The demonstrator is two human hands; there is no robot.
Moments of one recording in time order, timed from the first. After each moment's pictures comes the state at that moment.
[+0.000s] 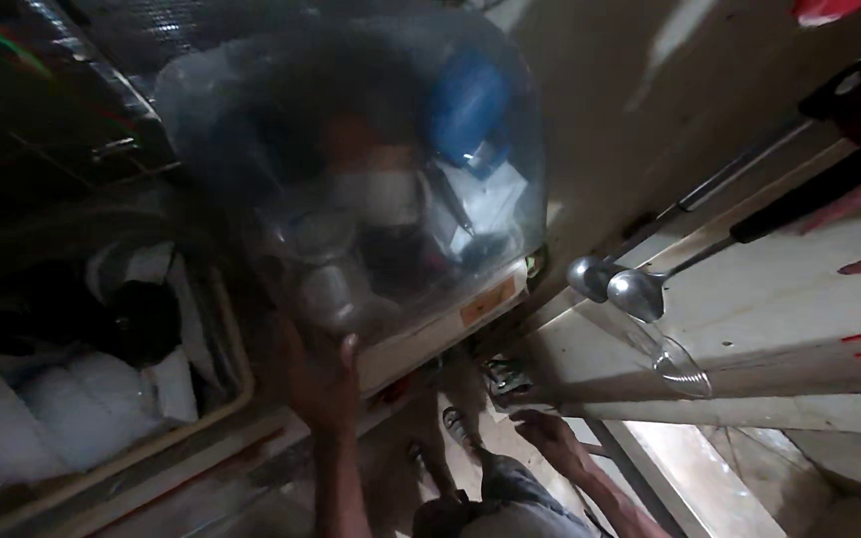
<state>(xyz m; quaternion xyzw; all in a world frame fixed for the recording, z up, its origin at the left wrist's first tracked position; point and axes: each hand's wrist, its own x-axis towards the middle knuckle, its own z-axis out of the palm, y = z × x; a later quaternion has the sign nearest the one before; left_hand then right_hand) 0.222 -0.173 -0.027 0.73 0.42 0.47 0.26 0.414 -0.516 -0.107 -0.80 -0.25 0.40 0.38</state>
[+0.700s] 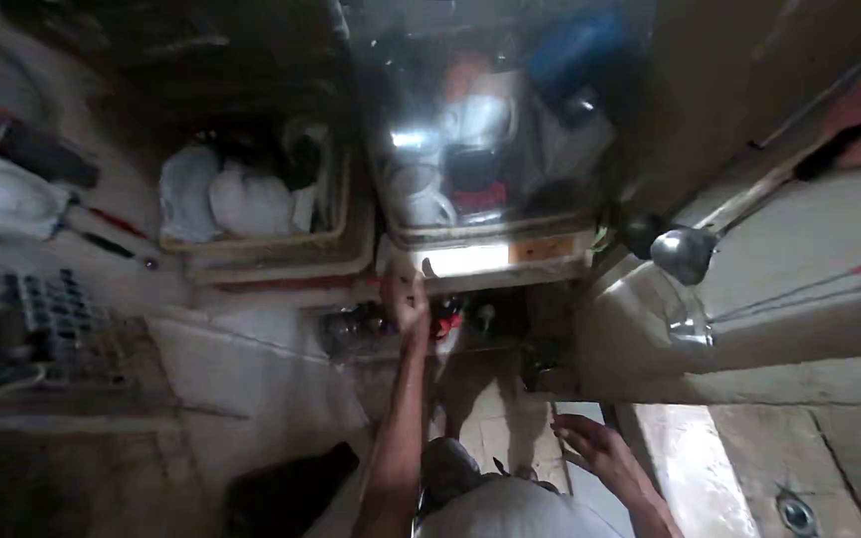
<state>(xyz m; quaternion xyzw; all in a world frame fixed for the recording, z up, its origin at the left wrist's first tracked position) 0.235 -0.311 -0.106 0.63 0.57 0.44 0.27 0.451 -0.652 -0.088 -0.70 -0.39 0.47 0.38</state>
